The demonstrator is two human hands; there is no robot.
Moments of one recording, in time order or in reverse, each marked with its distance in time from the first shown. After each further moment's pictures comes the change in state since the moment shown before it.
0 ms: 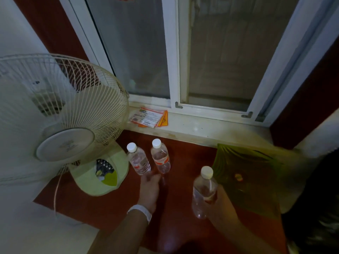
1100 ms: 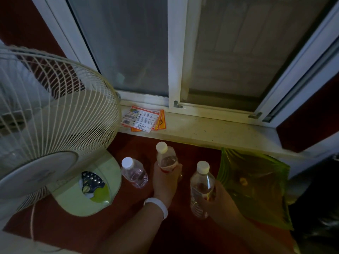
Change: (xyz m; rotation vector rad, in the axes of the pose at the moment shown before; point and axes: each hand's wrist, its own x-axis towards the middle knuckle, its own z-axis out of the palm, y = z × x) left_hand 0.070 0.023 0.055 0.160 -0.008 0.243; right_hand 0.058 -0.035 0.018 -0.070 -0.010 0.068
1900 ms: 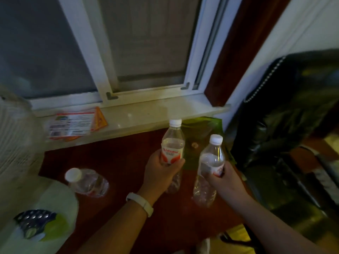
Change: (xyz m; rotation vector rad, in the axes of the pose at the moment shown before) left_hand -0.068 0.035 0.018 0.101 -0.728 0.163; right_hand -0.091 0.036 -0.036 0.173 0.556 0.346
